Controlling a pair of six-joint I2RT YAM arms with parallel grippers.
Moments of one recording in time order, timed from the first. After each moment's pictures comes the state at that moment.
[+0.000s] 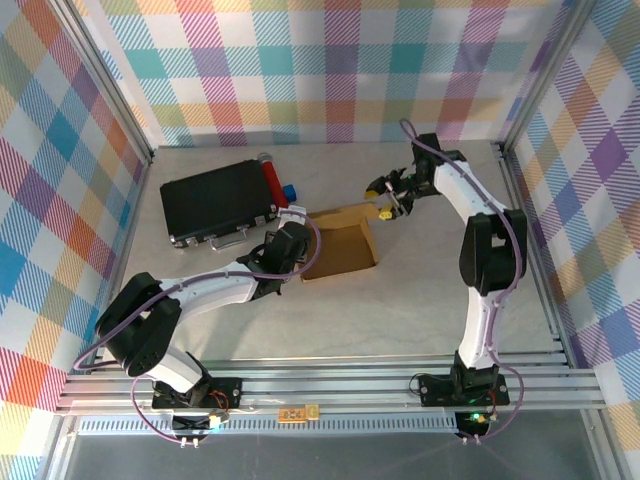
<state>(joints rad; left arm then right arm) -0.75 1.52 0.84 0.07 -0.59 -0.21 0.18 2.01 1.70 -0.93 -0.77 0.87</state>
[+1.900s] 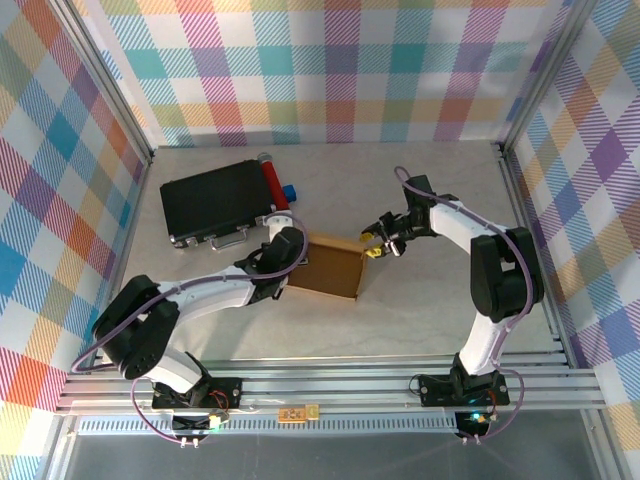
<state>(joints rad) -0.75 1.49 0.78 0.06 -0.51 -0.59 0.27 1.81 1.21 -0.65 -0.82 1.13</state>
